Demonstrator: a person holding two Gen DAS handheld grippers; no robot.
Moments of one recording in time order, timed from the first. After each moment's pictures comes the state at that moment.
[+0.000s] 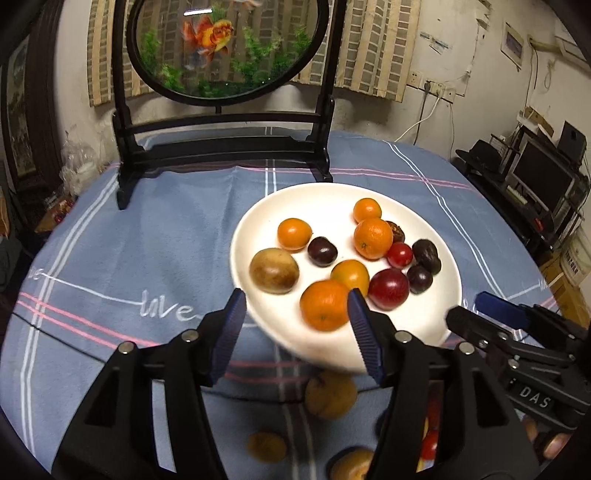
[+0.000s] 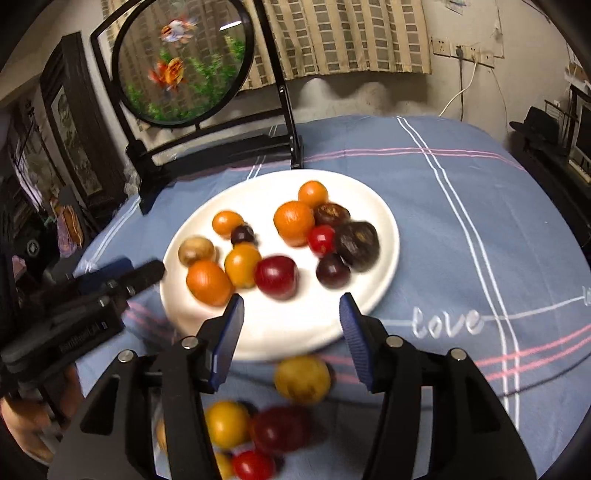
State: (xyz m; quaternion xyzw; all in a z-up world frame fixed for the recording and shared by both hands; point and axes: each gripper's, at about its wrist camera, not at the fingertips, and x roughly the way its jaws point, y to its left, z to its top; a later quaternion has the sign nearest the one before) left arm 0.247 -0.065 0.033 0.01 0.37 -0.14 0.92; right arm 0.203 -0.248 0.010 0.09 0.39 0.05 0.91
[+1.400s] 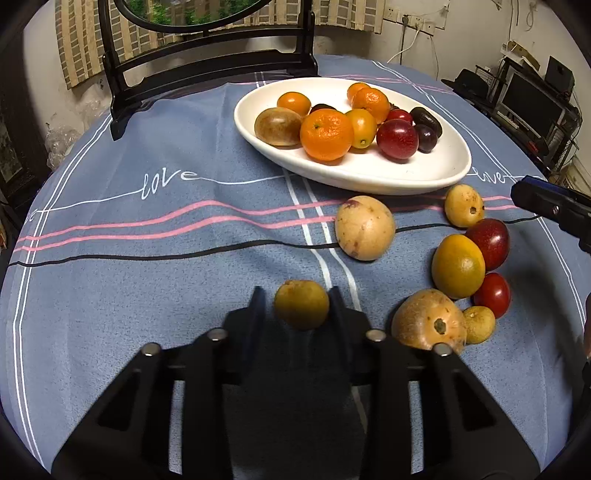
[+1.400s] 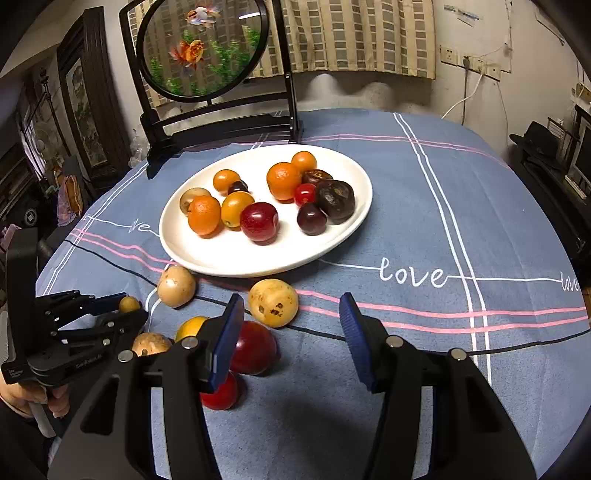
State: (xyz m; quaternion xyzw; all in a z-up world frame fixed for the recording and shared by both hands) left arm 0.192 -0.039 -0.039 0.07 0.45 -0.17 0.87; right arm 0.158 -0.258 0.000 0.05 0.40 0.07 0.91
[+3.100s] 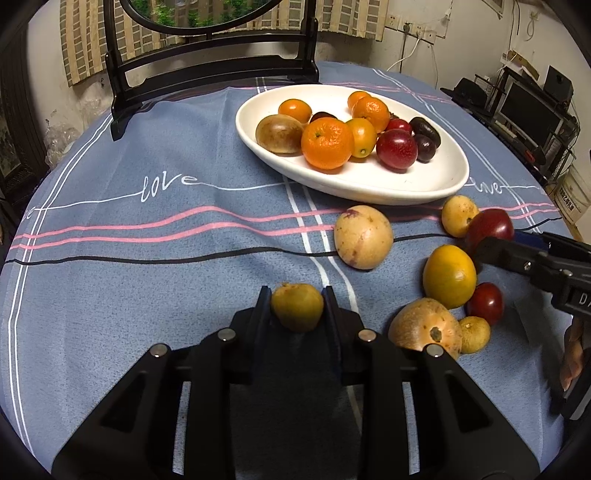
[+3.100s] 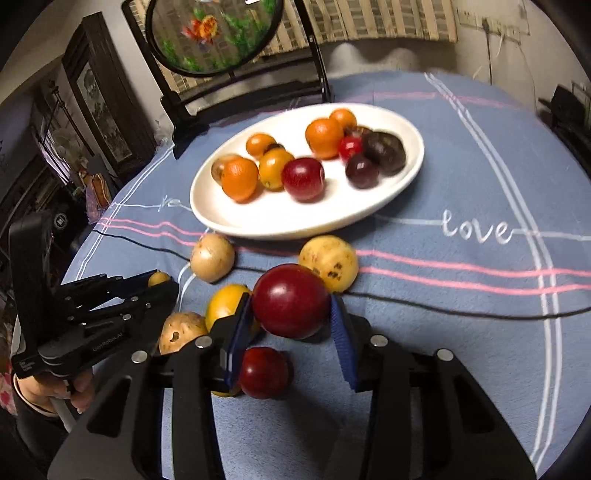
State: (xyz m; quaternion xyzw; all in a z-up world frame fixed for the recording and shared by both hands) left arm 0.194 -0.037 -0.035 0.06 0.45 -0.17 0.88; right arm 0.157 -0.241 -0.025 0.10 0.42 0.12 0.89
